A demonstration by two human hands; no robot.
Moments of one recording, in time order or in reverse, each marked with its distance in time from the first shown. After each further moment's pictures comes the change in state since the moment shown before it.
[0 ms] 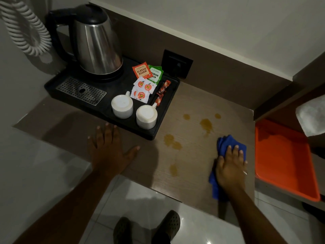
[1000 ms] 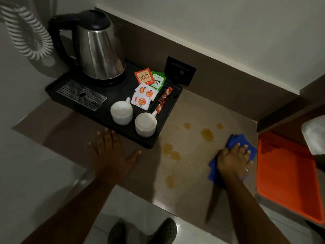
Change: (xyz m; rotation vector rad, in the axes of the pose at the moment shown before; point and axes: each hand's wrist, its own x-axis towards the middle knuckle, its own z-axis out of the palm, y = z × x) left_hand 0.000 0.026 -0.011 -0.056 -0.026 -0.110; right_hand 0.072 -0.023 -0.012 0.022 0.017 0.192
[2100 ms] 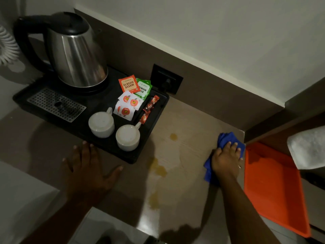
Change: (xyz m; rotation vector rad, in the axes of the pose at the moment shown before) left_hand 0.006 -0.001 0.001 0.029 -0.058 -0.023; right_hand 0.062 -0.002 -0.008 -0.038 0.032 -0.024
